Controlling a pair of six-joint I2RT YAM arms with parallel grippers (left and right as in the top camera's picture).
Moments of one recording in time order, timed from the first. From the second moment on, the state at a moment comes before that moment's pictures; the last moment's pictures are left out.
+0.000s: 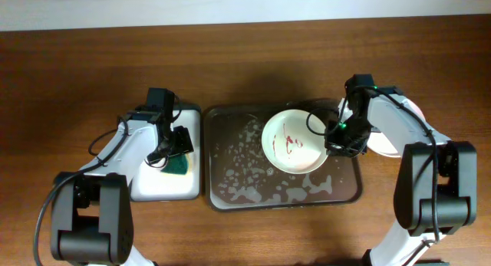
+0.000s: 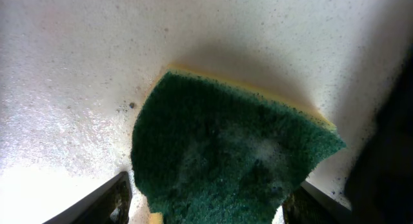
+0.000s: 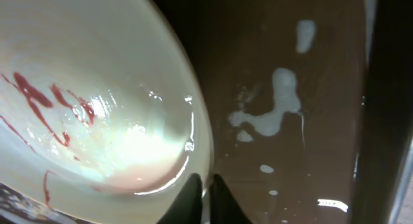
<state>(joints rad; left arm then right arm) -0.12 1.79 1.09 -0.72 -0.01 -0.37 0.01 1.90 1.24 -0.99 -0.27 0.24</state>
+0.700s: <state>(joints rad) -0.12 1.79 1.09 -0.72 -0.01 -0.37 0.03 1.98 1.31 -0.81 -0.20 0.15</state>
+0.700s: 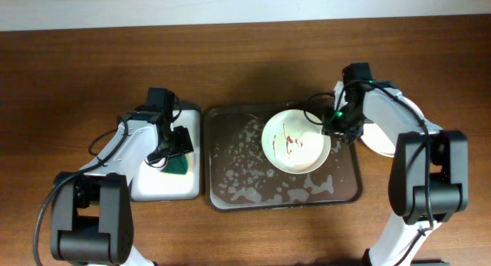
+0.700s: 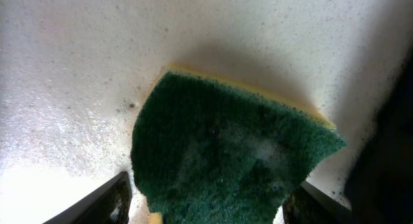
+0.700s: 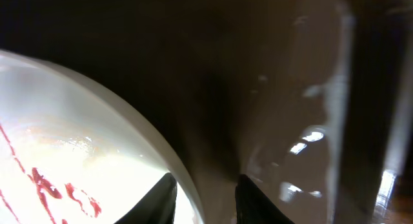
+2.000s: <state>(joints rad) -0.12 1.83 1.09 -0.43 -0.05 -0.37 0.06 2.00 1.32 -0.96 -0.27 0.15</state>
